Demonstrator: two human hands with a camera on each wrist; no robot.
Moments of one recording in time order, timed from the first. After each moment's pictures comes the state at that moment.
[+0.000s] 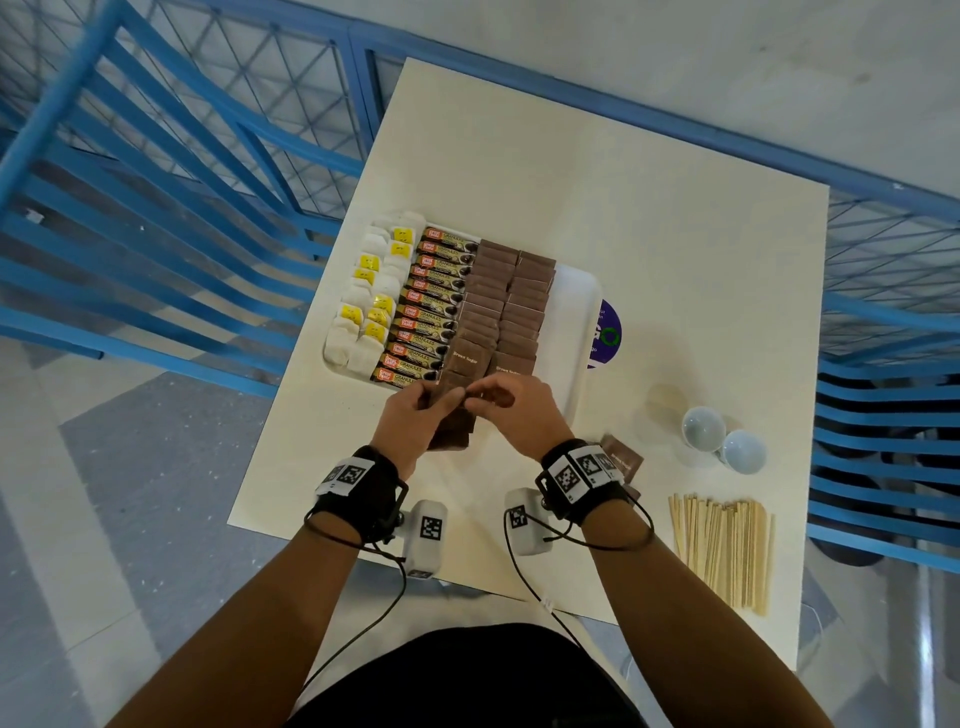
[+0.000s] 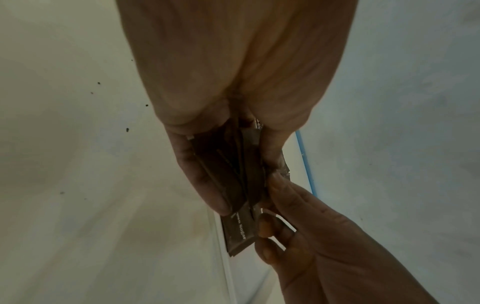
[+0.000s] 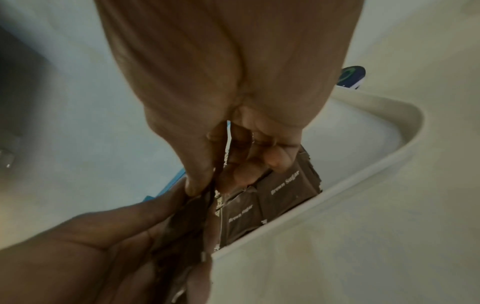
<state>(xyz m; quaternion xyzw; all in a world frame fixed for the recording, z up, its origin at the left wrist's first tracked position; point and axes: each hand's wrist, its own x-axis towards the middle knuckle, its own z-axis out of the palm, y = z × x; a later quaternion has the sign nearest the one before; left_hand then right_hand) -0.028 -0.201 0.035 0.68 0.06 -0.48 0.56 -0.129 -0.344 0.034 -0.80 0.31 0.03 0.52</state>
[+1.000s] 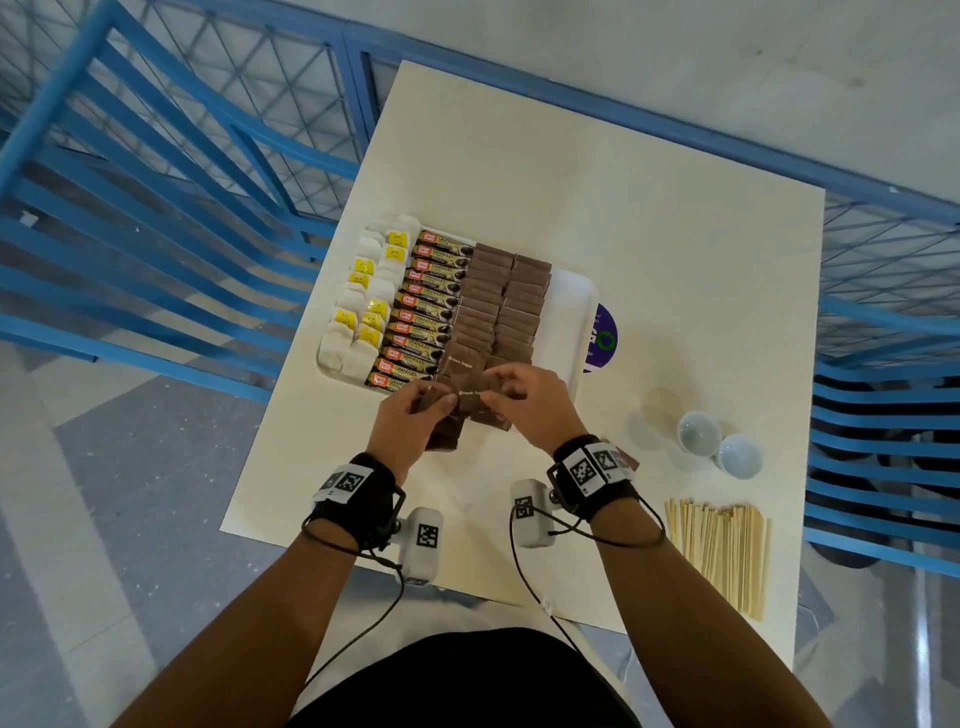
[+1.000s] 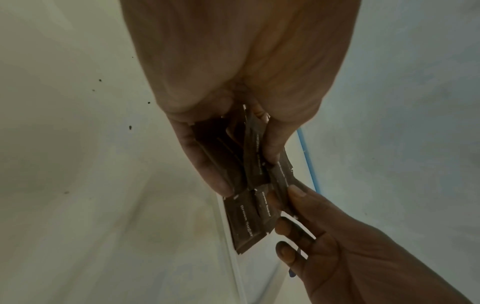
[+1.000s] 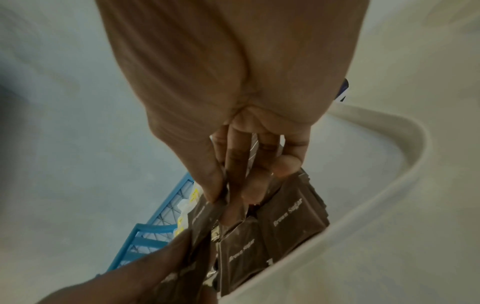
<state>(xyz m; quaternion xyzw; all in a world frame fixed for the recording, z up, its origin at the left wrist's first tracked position) -0.027 -0.203 0.030 0.70 0.03 -0.45 0.55 -0.133 -0.367 0.036 -0.78 0.34 0.03 0.53</state>
